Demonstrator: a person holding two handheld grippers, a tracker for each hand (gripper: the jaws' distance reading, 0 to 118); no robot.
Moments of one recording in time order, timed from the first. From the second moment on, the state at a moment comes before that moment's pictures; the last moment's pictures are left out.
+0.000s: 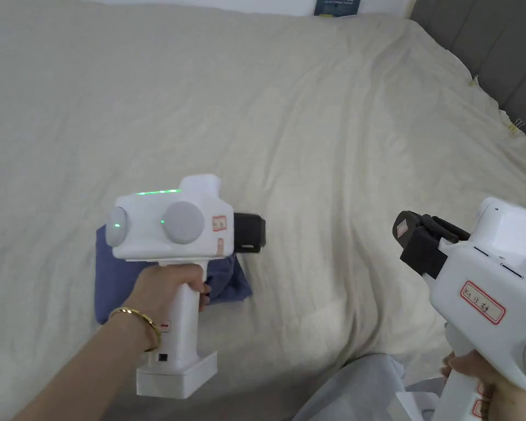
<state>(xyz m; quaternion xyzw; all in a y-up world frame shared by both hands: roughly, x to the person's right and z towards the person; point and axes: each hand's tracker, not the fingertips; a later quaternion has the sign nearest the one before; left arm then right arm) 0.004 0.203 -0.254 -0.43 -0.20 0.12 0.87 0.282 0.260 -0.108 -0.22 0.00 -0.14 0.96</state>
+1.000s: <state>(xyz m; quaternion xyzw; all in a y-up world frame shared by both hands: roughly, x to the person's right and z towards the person) 0.080 0.143 -0.199 -0.43 -0.23 -0.03 0.87 0.290 0.266 -0.101 -0.22 -0.01 -0.15 0.96</state>
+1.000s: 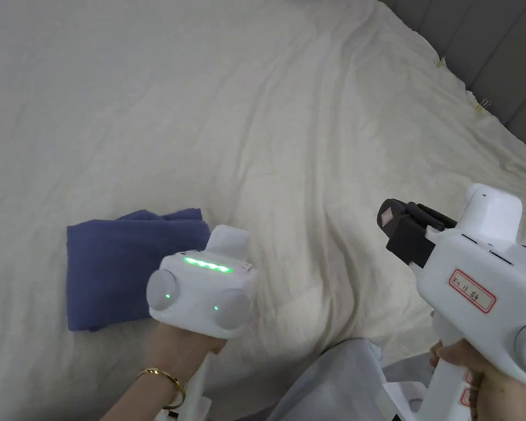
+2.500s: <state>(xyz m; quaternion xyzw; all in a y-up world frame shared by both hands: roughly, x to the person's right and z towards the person) -0.186 0.185 -0.201 -0.38 -0.15 0.27 0.87 0.033 0.108 -0.233 -0.38 0.16 -0.01 0.91</state>
